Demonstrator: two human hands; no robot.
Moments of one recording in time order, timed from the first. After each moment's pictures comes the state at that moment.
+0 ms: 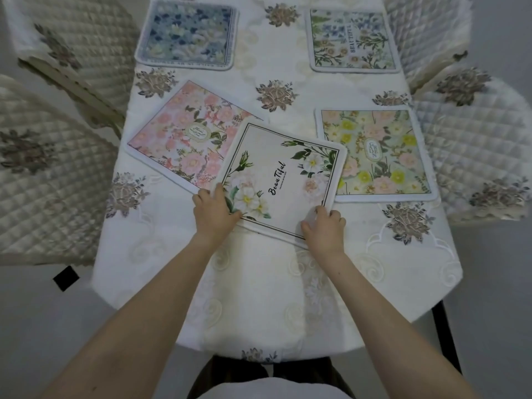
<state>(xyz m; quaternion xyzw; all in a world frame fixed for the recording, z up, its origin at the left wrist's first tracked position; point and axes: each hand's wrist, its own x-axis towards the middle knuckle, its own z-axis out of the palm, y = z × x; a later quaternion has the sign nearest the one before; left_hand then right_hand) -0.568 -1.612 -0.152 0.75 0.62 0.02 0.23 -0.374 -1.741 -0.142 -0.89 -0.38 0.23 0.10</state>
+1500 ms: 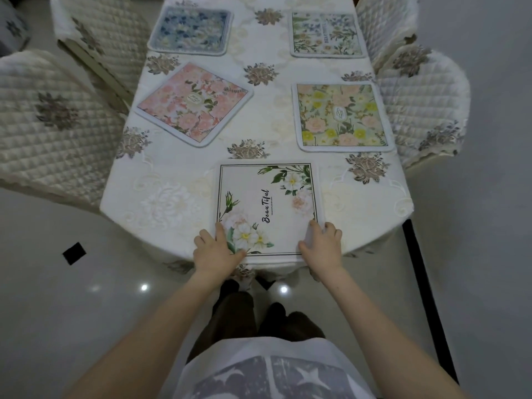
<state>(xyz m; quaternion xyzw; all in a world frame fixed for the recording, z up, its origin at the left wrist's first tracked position) -0.620 -1.881 -0.159 0.75 0.62 -0.11 0.20 -0.398 -1.967 -0.144 -0.86 -0.44 0.23 0.07</state>
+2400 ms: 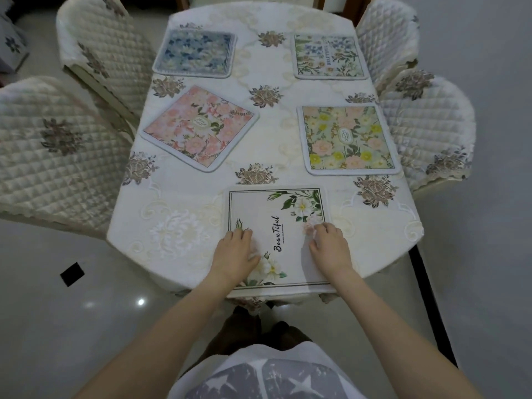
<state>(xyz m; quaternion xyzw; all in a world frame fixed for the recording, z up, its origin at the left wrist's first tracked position) -0.601 -1.825 -0.131 0.87 0.45 -0.05 0.17 -0.387 -1.909 -0.121 -0.84 -0.51 0.19 0.06</state>
